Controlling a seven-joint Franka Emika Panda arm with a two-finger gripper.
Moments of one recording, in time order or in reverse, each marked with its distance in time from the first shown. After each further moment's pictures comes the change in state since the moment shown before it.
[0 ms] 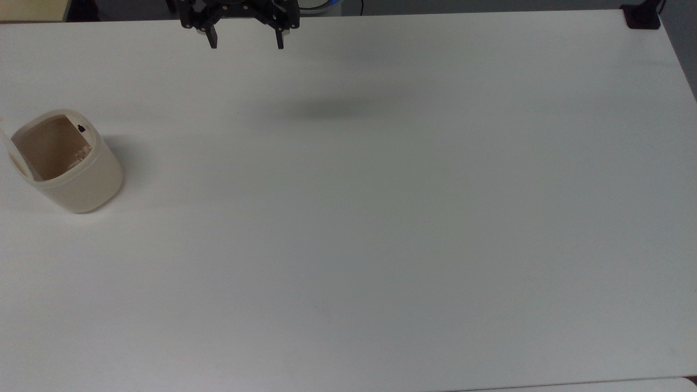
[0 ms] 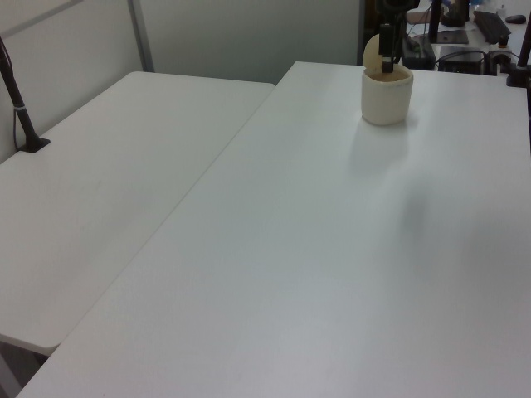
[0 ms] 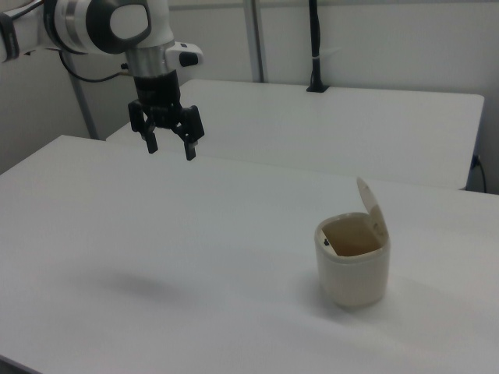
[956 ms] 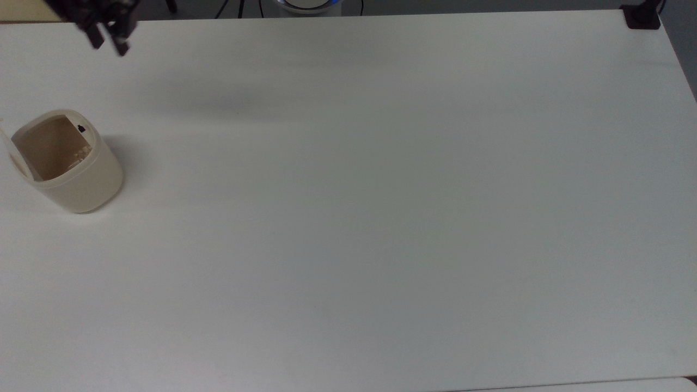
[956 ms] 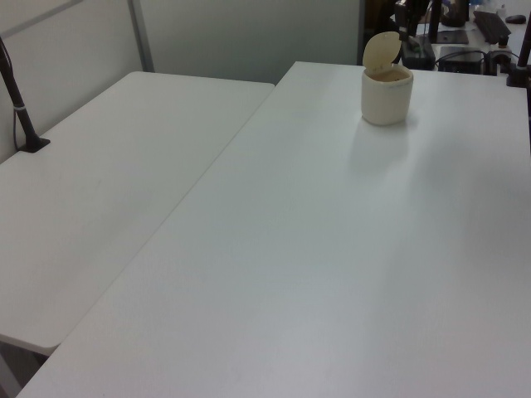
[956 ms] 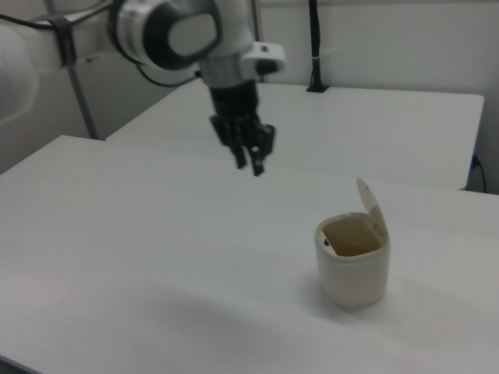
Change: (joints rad) arm -0.280 0.016 -0.004 0.017 -0.014 0.131 0.014
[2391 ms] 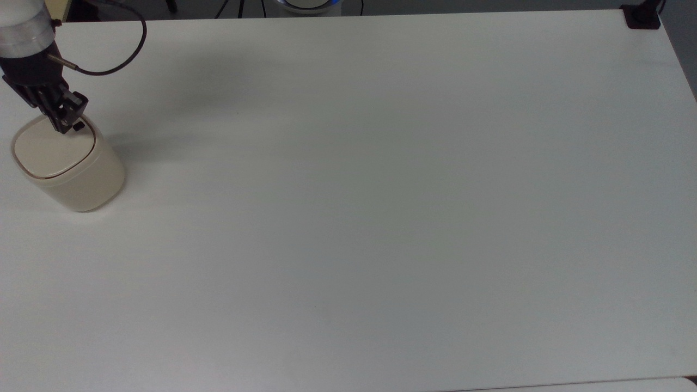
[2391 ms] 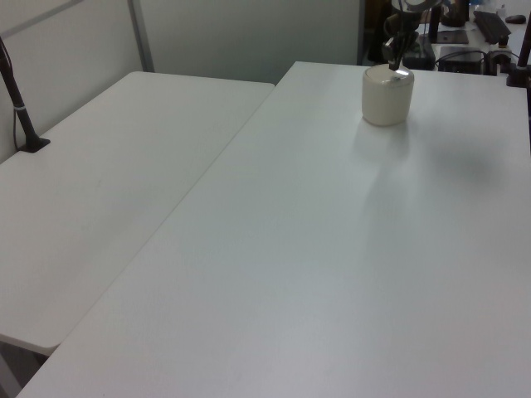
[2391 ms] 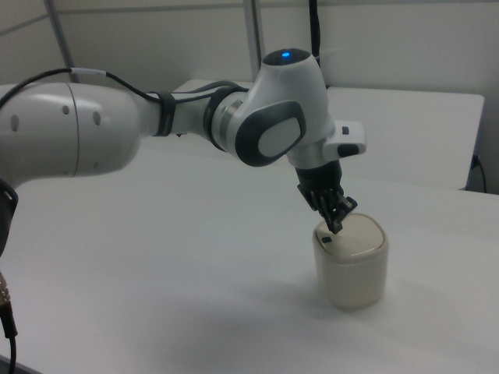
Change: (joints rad) arm -0.129 0.255 -0.024 -0.033 0.004 0.411 0.000
